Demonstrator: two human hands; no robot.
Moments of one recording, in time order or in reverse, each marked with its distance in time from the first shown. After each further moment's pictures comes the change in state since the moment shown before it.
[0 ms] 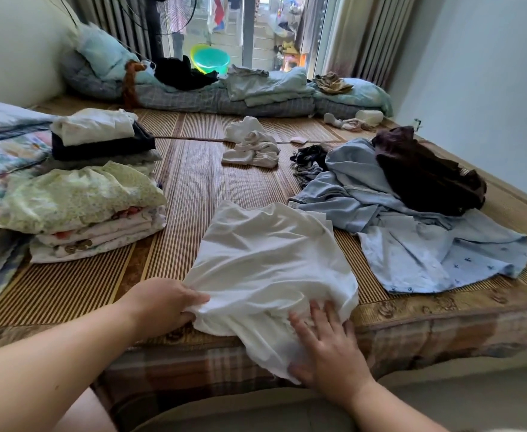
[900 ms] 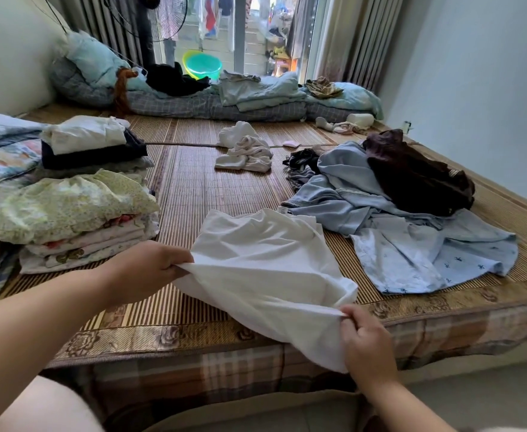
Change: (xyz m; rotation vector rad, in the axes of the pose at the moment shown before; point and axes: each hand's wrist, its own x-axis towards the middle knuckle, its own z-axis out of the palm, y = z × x) left_hand -0.005 -0.010 -0.079 -0.417 0.199 -0.093; right_hand -0.001 0.030 -0.018 0.875 0.437 0.502
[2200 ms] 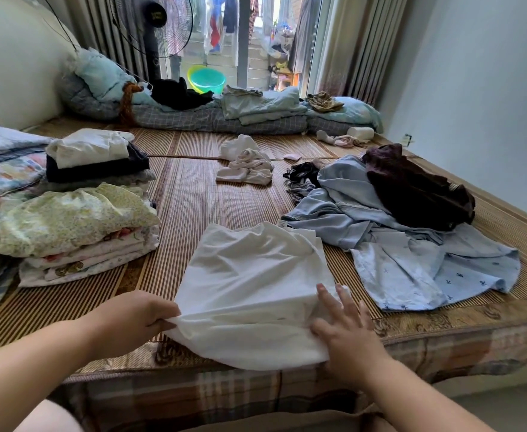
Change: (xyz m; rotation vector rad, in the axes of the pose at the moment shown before) left_hand -0.029 -0.022 0.032 0.047 -0.141 0.051; right_hand 0.041 -0.010 -0.001 -0.964 -0.666 -0.448
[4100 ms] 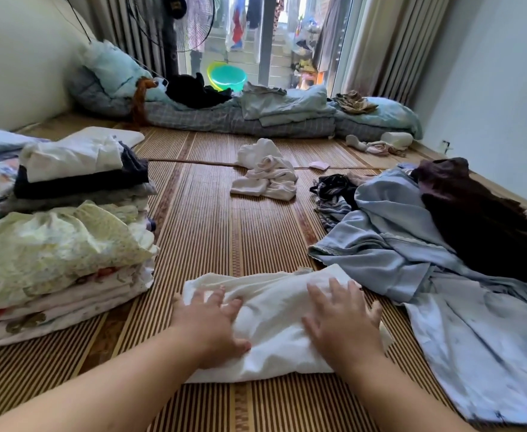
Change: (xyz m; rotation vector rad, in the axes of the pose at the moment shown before) left_hand 0.172 0.003 0.022 0.281 -0.235 -0.473; right_hand 0.175 0.001 -0.011 0.215 0.091 0.287
